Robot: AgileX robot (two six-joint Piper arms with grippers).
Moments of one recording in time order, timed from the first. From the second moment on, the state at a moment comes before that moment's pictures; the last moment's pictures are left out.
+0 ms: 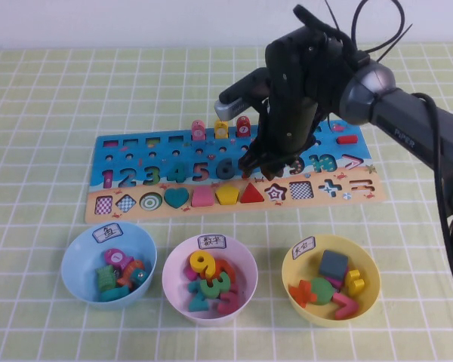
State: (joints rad) right arm 0.58 2.31 -2.17 -0.10 1.22 -0.07; left arm -0.14 -0.01 0.03 0.02 0.37 0.08
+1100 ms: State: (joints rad) right arm 0.58 1.66 -1.32 0.10 1.15 -0.05; left arm -0.14 -0.01 0.03 0.02 0.37 0.08
